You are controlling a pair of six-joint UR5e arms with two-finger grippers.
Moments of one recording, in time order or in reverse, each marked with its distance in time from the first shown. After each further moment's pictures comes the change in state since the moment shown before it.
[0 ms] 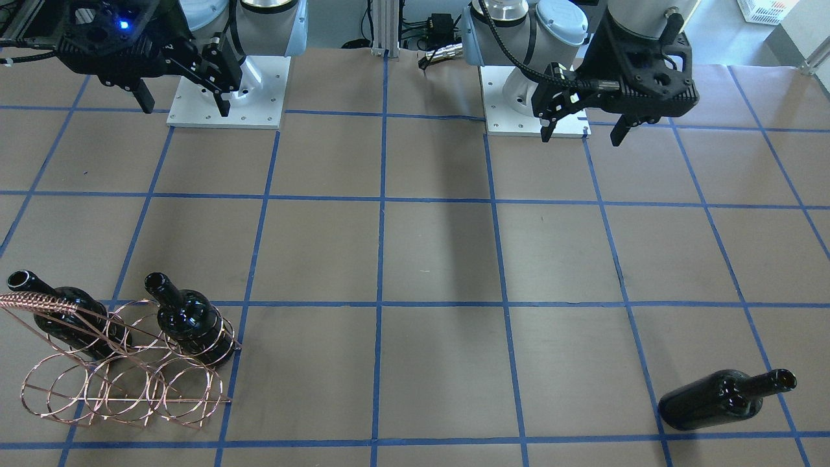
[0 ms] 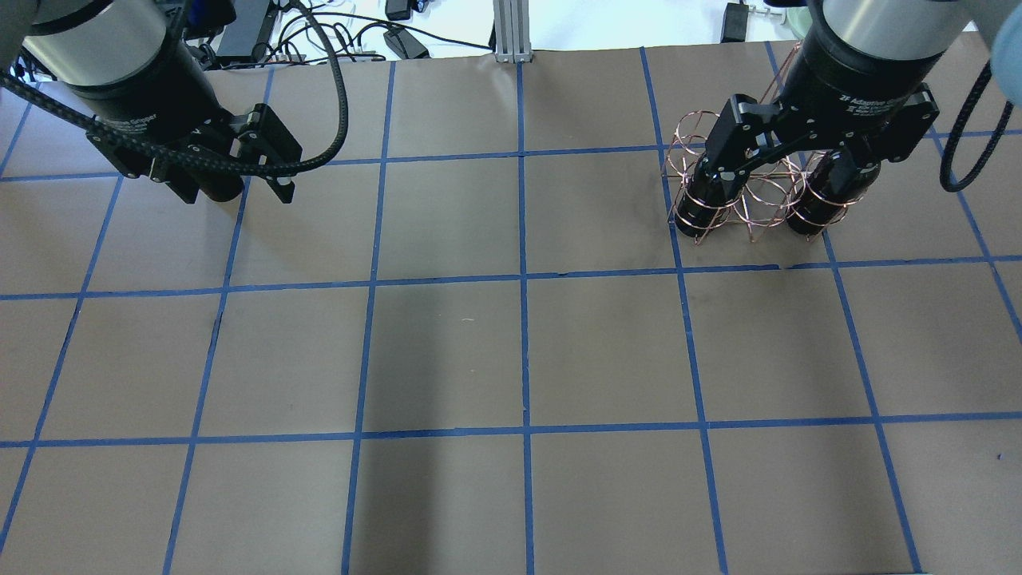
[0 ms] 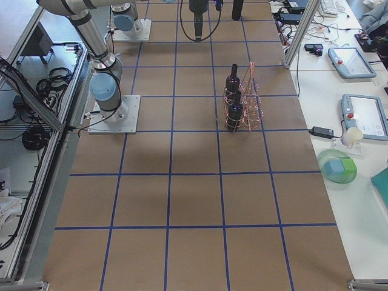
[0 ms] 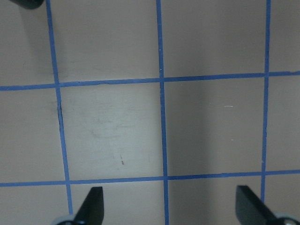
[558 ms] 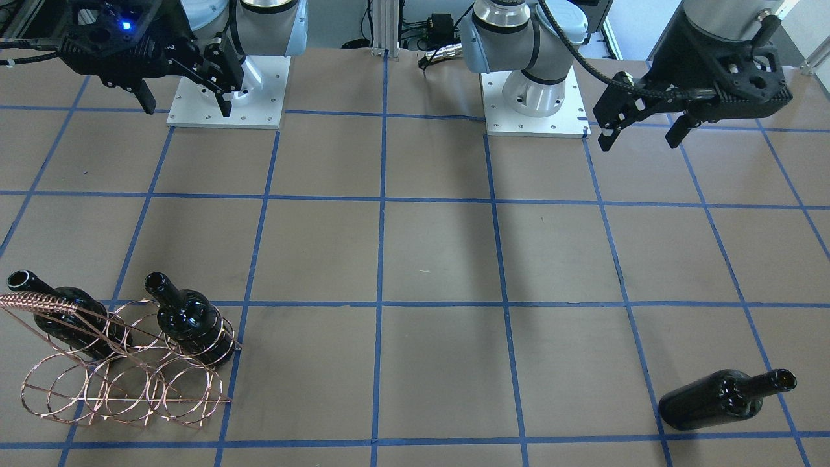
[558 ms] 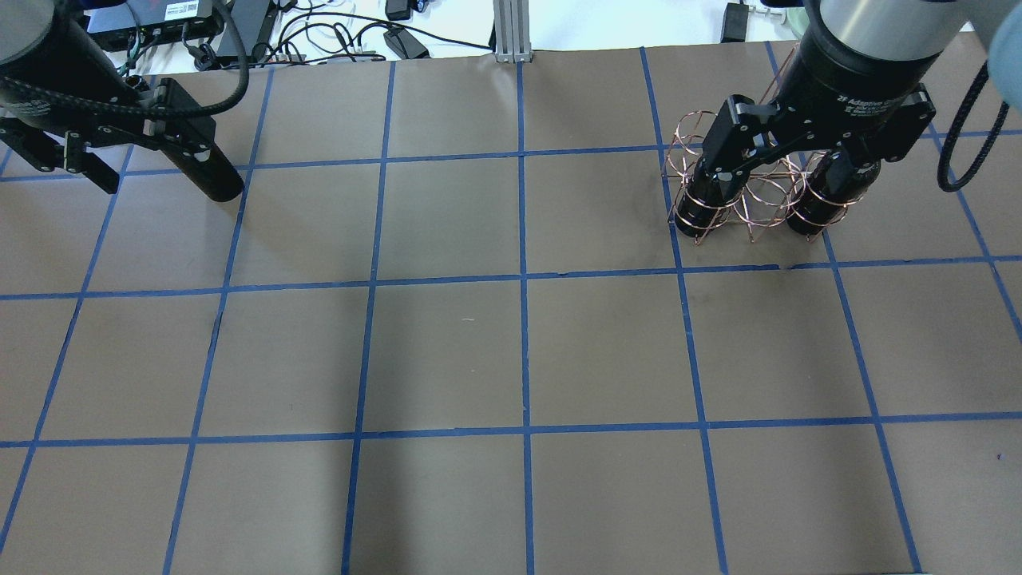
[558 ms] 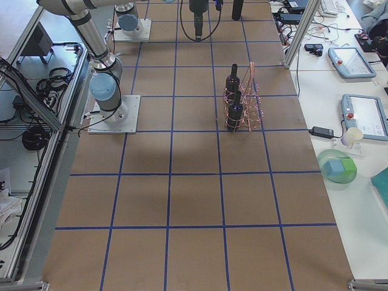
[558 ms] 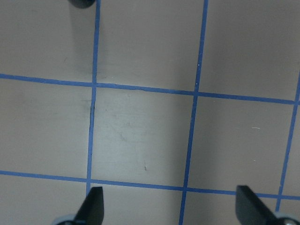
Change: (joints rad) left arm 0.142 0.005 0.017 0.005 0.002 0.021; right arm 0.003 0.001 0.001 -0.003 0.002 -0.003
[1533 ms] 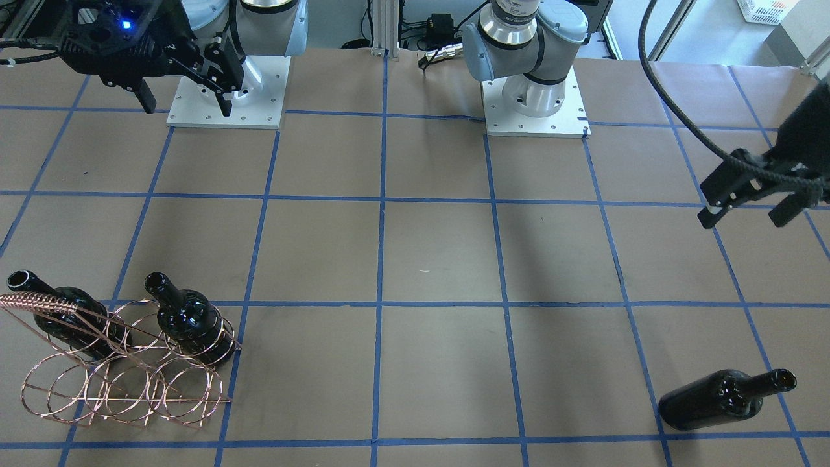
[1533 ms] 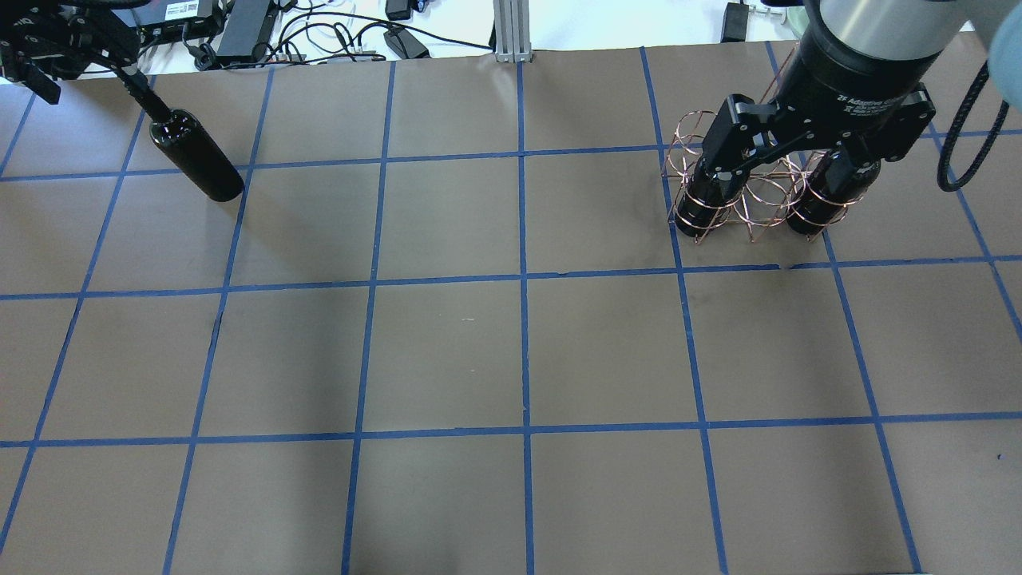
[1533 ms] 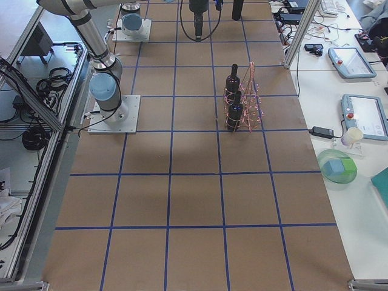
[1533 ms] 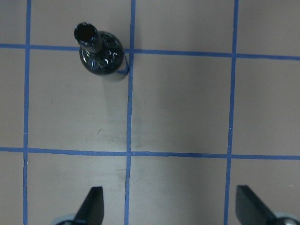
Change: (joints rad) left arm 0.141 -0.260 0.226 0.097 -0.061 0.201; right arm 0.000 -0.001 0.000 0.001 0.000 0.002
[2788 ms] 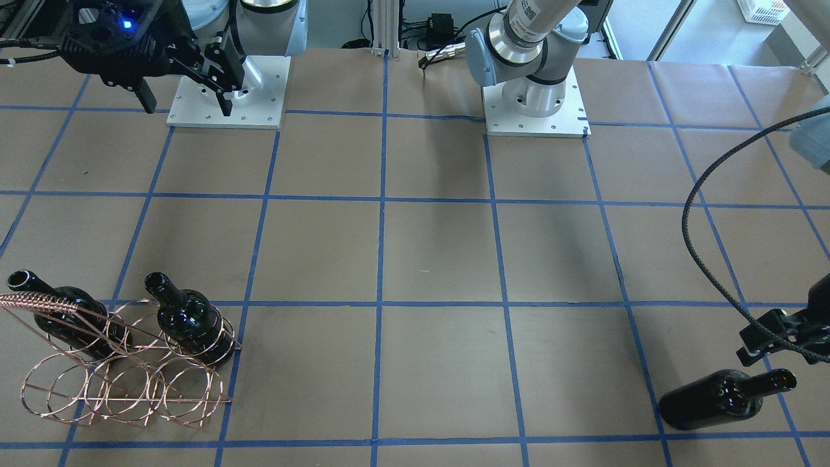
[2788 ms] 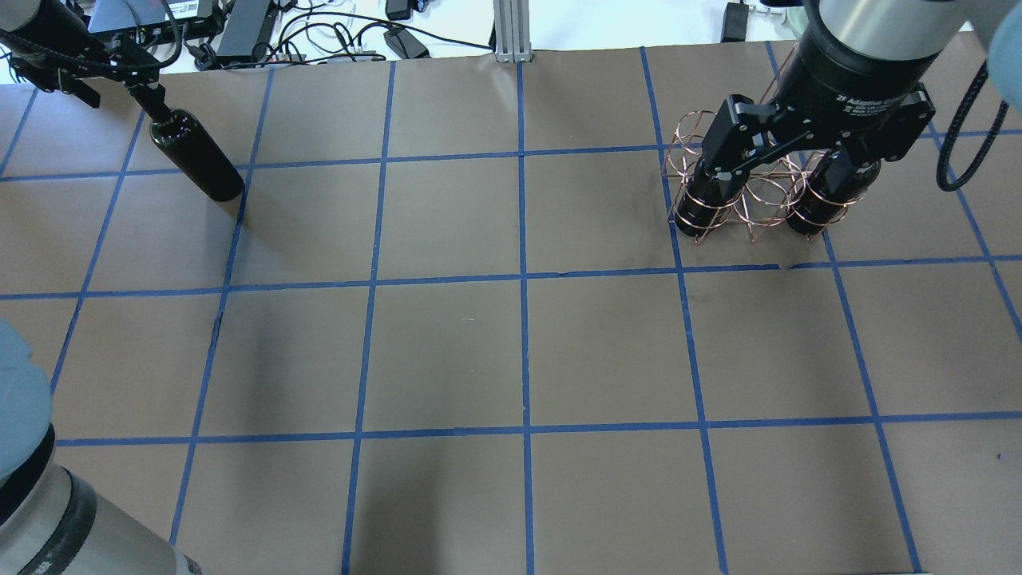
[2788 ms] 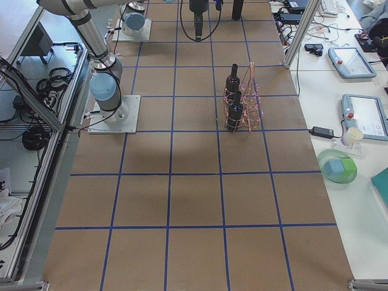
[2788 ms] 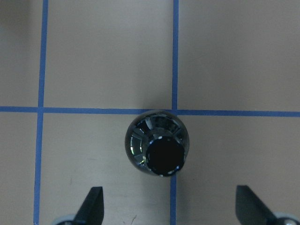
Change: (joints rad) left arm 0.073 -0.261 0.009 0.349 -0.033 0.081; right arm 0.001 0.001 0.000 0.000 -0.002 -0.001
